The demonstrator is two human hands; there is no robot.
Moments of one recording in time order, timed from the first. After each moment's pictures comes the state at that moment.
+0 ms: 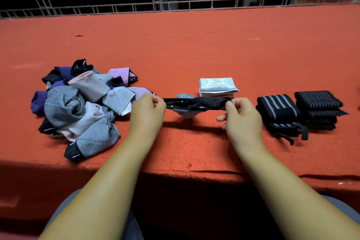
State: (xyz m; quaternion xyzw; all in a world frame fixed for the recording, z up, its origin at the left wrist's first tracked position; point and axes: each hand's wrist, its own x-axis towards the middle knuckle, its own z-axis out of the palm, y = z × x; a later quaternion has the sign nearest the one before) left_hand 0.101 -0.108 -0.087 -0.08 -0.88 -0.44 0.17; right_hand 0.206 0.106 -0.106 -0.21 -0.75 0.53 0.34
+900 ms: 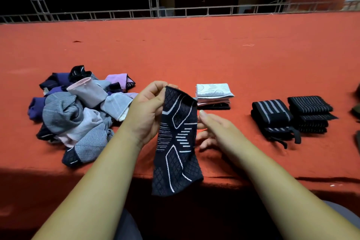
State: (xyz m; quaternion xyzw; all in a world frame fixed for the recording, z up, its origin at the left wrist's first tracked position) left_hand 0.147 -0.102 -0.031 -0.22 -0.53 -0.81 -0.11; right_hand 0.223 0.087 -0.092 -0.04 -0.71 0.70 0.04
